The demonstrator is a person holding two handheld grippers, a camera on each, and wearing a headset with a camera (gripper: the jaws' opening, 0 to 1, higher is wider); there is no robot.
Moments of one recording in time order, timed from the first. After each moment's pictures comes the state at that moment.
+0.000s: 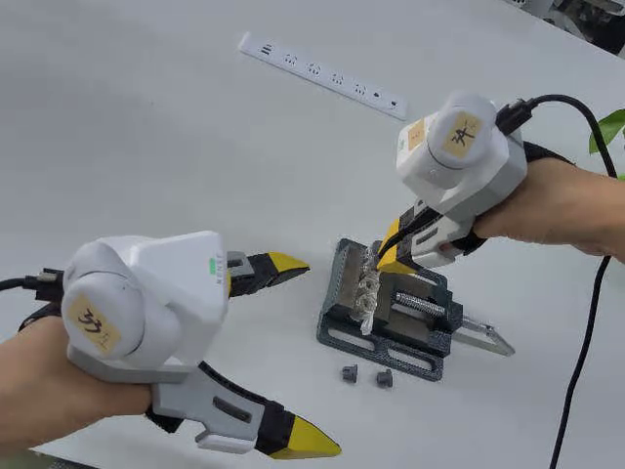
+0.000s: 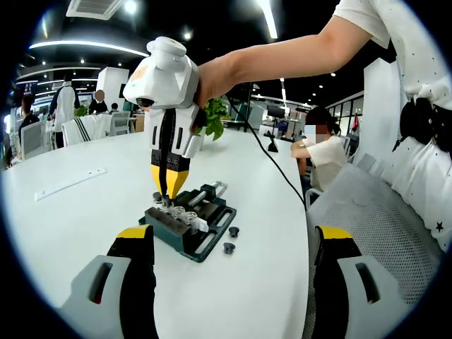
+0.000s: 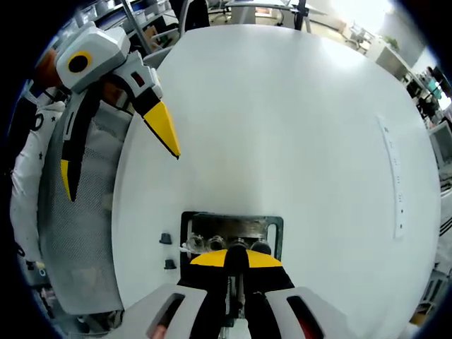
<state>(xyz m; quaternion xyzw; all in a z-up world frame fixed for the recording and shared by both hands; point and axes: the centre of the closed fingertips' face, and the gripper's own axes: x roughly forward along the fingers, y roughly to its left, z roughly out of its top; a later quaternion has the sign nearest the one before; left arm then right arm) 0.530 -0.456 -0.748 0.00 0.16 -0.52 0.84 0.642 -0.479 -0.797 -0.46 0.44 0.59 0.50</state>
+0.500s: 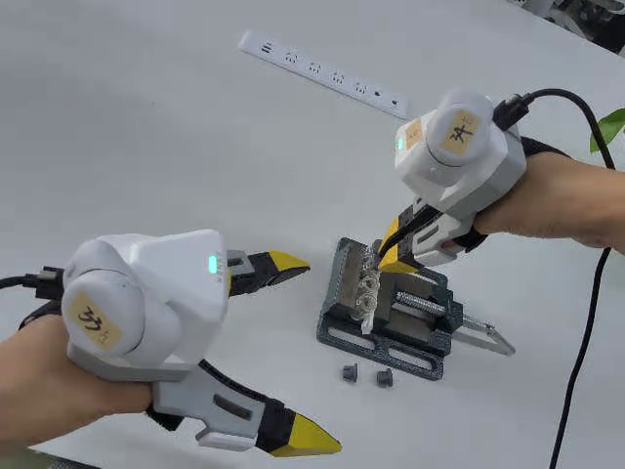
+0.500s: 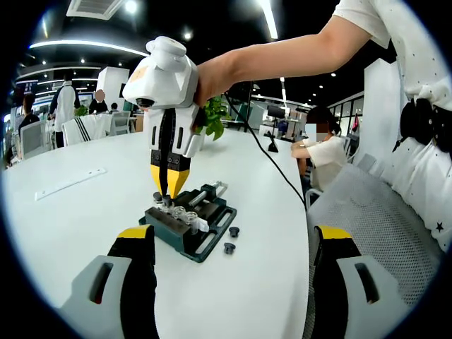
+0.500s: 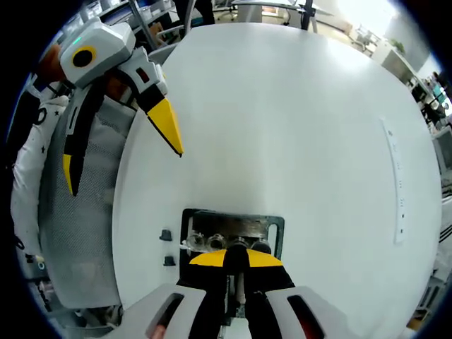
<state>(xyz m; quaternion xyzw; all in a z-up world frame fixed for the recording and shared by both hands) 0.531 -0.456 -0.750 0.00 0.16 -0.52 0.84 0.642 -0.480 -0.798 -0.47 0.44 0.60 0.48</state>
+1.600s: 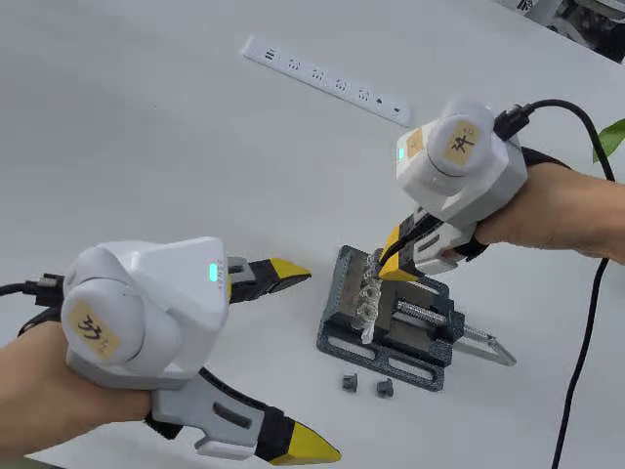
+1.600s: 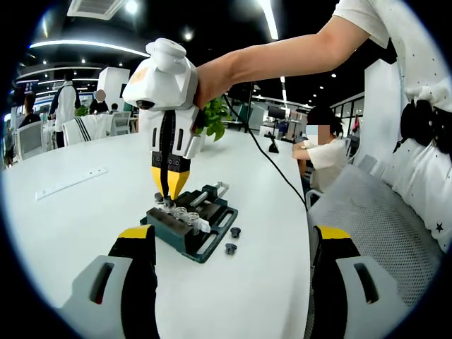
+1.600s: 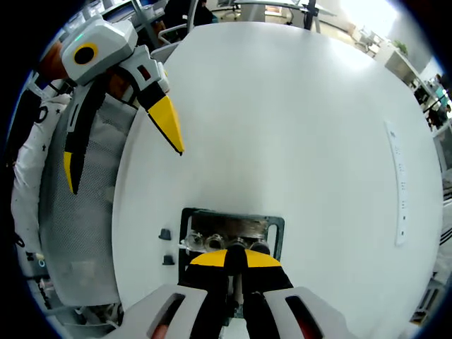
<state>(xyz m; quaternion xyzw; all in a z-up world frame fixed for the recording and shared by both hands) 0.533 -0.457 -0.747 0.00 0.16 -0.52 0.84 0.643 -0.481 -0.799 -0.47 0.44 0.60 0.48</state>
